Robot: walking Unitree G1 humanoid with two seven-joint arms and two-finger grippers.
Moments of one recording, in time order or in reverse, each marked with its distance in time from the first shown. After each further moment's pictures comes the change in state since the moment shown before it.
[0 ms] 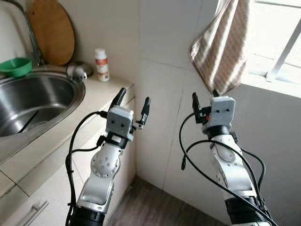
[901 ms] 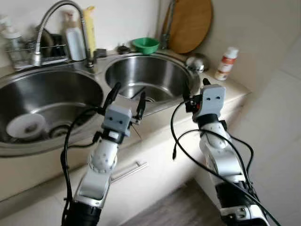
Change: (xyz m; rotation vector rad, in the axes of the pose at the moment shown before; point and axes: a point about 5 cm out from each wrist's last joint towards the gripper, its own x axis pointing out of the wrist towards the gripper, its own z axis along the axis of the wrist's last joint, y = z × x) left arm 0.008 0.009 0.007 0.076 -0.028 0.046; right arm 0.027 0.013 0.018 0.049 -0.054 0.018
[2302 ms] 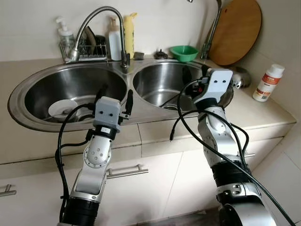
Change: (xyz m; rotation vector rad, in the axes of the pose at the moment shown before) left arm 0.008 0.013 -0.009 -0.027 0.067 0.088; right arm 0.030 -0.012 0.007 0.218 -0.039 0.012
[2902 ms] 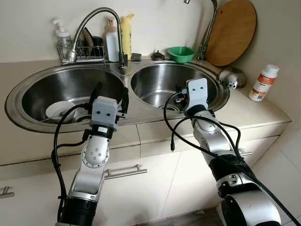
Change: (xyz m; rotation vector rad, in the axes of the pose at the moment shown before) left arm -0.001 0.009 -0.006 0.071 0.019 0.052; right arm 0.010 0.003 -0.039 -0.188 0.221 0.057
